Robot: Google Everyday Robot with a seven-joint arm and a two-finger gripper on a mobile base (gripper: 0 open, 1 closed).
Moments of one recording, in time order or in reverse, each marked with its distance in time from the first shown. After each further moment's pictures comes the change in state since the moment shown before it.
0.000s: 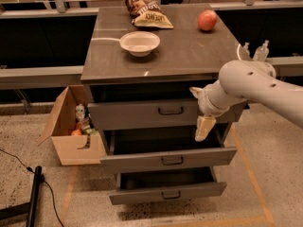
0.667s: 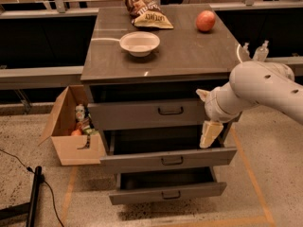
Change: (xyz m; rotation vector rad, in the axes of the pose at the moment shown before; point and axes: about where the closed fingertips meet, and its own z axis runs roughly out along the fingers) arm -0.007 0.029 -0.041 0.004 0.003 0.064
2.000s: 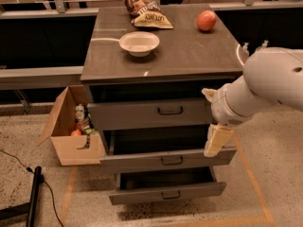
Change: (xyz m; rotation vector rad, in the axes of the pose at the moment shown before) arm -0.029 0.039 -0.077 -0.022 0.022 0.058
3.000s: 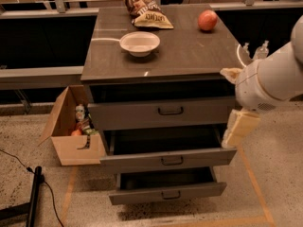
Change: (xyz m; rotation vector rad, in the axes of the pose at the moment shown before) arm -0.003 -0.005 -0.095 0.054 -0.006 0.024
